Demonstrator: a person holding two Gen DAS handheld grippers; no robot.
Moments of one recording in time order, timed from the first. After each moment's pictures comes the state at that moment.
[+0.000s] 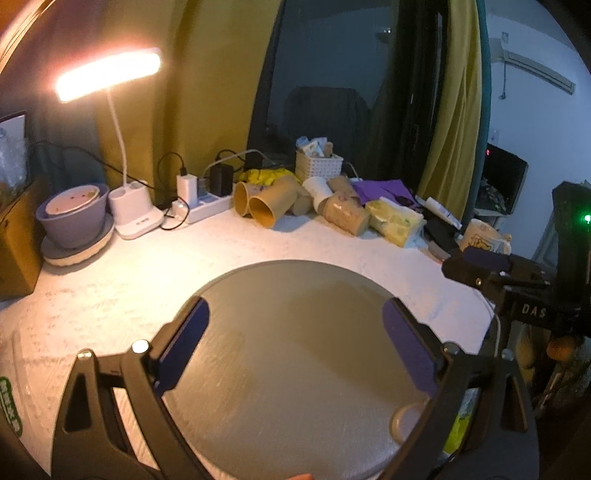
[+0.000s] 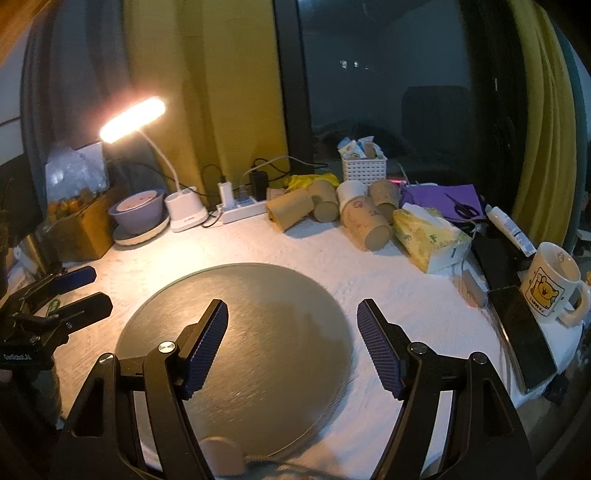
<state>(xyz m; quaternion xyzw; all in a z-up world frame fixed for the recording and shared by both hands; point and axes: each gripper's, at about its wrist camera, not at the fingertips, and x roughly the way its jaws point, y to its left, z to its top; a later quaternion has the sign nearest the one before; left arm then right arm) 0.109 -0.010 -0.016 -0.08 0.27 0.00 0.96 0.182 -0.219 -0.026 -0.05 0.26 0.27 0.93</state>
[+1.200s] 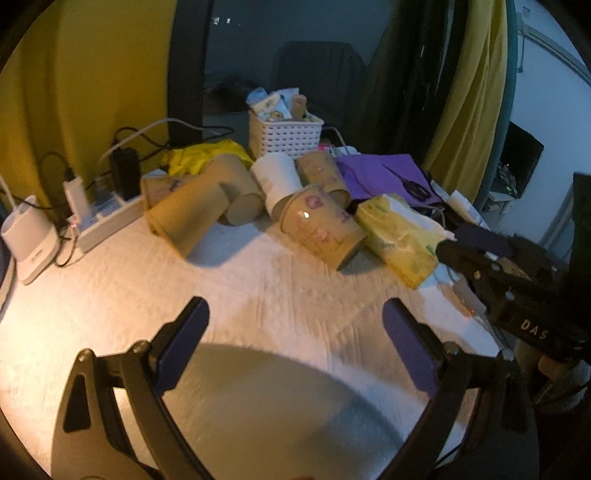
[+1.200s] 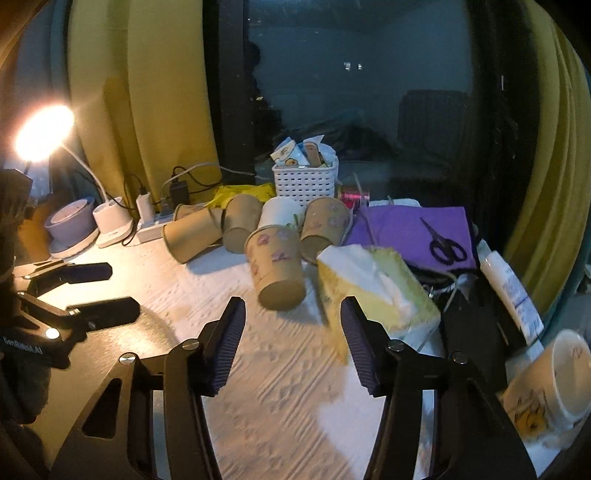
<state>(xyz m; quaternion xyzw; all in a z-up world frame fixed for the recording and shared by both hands) 0.338 -0.077 -0.039 -0.08 0.36 -0.02 0.93 0.365 -0.263 -0.034 -0.09 0.25 0.27 0.93</state>
